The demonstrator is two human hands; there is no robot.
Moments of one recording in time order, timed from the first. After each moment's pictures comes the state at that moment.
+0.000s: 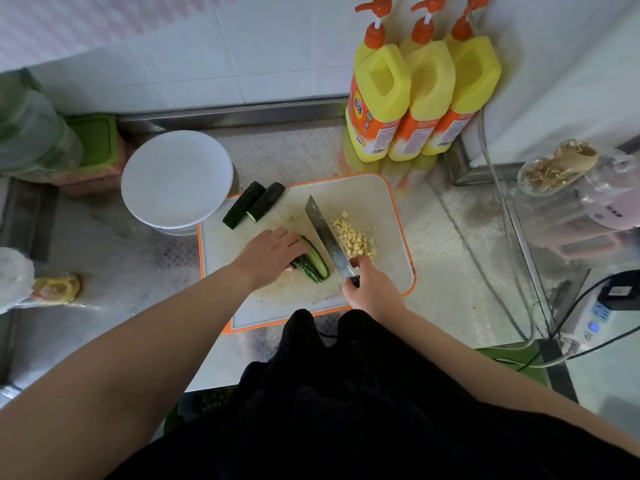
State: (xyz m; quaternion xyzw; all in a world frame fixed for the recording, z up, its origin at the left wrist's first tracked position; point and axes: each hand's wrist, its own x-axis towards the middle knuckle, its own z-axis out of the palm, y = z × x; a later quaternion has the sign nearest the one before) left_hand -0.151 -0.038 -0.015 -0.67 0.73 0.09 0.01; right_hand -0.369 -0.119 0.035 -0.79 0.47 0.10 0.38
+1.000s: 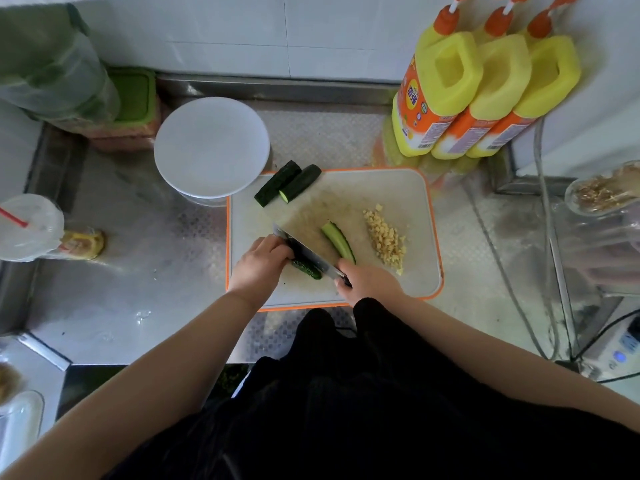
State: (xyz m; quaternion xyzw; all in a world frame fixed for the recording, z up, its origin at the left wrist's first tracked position) left_hand -0.164 0.042 -0.035 -0.83 0.49 0.11 -0.22; right_hand -0.327 -0.104 0.015 -0.90 0.28 0.23 0.23
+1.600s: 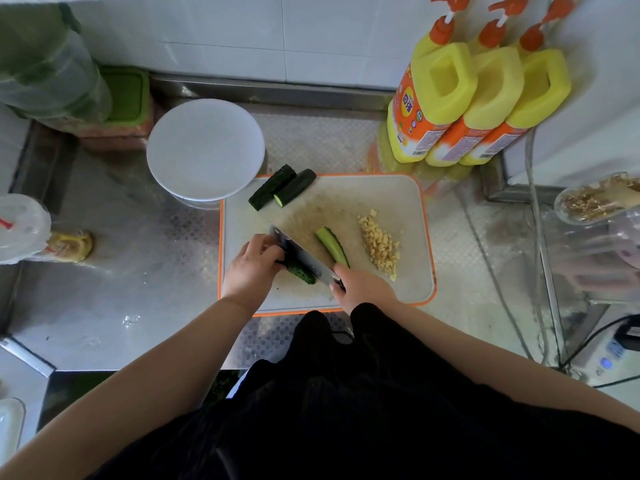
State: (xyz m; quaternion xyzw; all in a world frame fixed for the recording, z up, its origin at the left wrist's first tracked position) left_hand -0.168 0.040 -0.034 -0.87 0.43 0.14 -0.22; right_hand -0.325 -0.103 0.016 -0.88 0.32 0.25 0.24
